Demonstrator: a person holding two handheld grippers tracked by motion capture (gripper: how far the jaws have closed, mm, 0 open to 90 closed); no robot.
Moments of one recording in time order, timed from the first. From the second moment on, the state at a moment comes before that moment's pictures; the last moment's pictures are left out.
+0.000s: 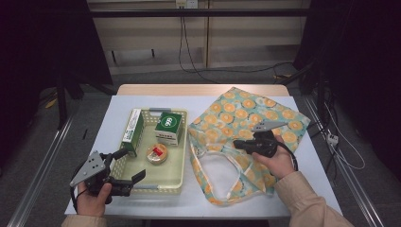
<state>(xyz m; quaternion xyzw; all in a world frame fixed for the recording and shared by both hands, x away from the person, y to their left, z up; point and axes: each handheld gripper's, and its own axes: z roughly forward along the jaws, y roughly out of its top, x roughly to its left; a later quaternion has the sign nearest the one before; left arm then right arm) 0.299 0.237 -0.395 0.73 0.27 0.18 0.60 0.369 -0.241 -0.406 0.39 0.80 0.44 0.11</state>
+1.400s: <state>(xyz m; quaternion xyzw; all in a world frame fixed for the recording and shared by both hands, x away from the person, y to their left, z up) 0.301 0.238 -0.397 0.73 0.27 0.17 0.60 0.367 -0.232 -0.424 0.34 0.84 0.40 0.14</state>
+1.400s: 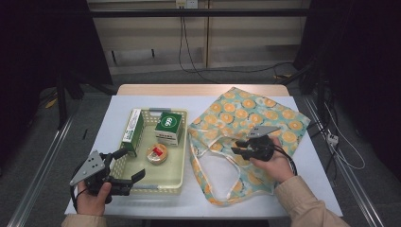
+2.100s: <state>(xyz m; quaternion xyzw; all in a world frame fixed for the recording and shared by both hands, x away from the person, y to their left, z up) 0.301 0.237 -0.396 0.73 0.27 0.18 0.60 0.361 -0.215 -0.458 0.33 0.86 0.37 0.12</state>
